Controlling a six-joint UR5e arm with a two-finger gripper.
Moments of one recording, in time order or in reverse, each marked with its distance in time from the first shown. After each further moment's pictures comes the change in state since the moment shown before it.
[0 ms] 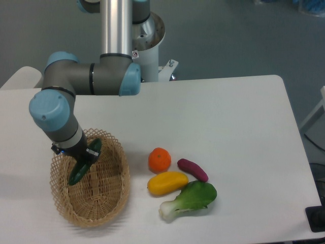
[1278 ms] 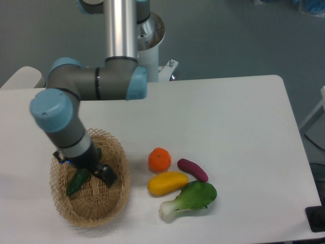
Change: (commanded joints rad) arm 0.213 0.053 0.133 0.091 0.110 0.561
